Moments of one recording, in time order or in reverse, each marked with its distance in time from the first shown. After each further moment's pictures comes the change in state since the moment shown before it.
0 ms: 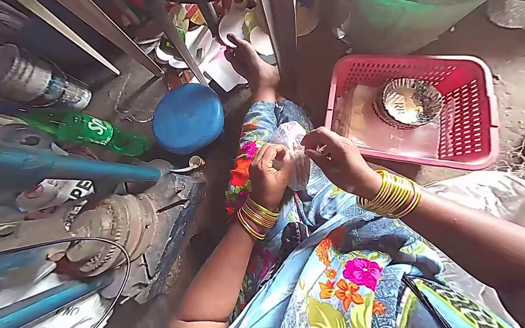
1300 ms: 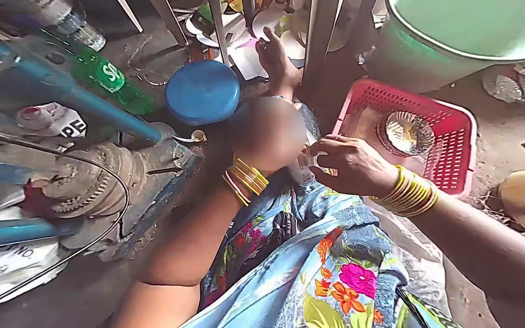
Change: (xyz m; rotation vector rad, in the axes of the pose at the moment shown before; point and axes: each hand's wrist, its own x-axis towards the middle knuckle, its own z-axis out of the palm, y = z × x) left_hand 0.038 0.027 -0.046 0.382 -0.225 0.081; right_hand 0.014 -0.020 -0.029 -0.343 -0.384 -0.563
